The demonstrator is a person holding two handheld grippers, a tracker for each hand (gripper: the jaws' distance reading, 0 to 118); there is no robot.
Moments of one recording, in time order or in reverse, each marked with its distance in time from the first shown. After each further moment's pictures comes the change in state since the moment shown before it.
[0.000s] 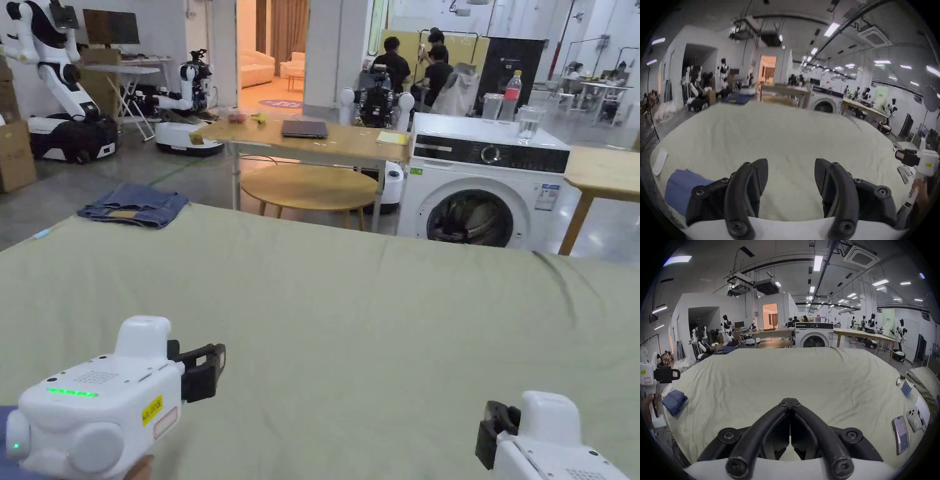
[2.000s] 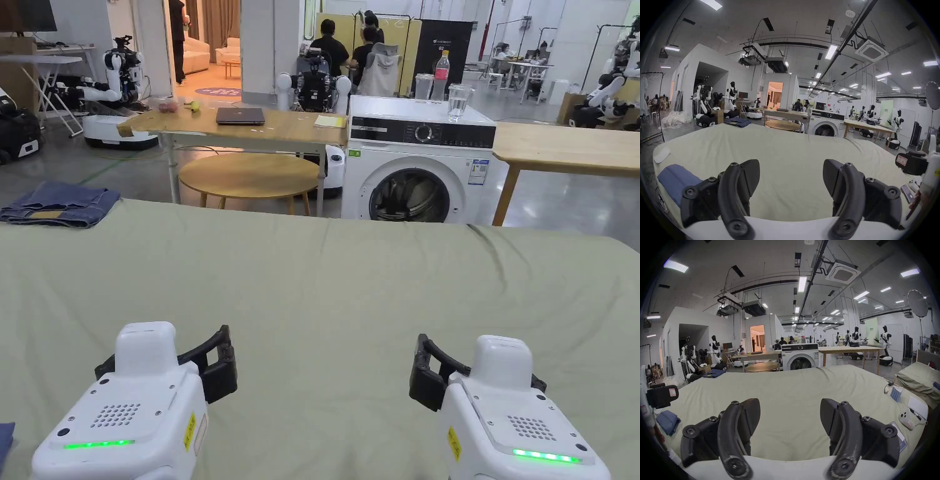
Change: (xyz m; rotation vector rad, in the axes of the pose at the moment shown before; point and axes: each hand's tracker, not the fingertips) left arm 0.107 -0.006 0.016 0.183 0.108 0.006; right arm 0.004 0.015 0.016 0.191 -0.095 -0.070
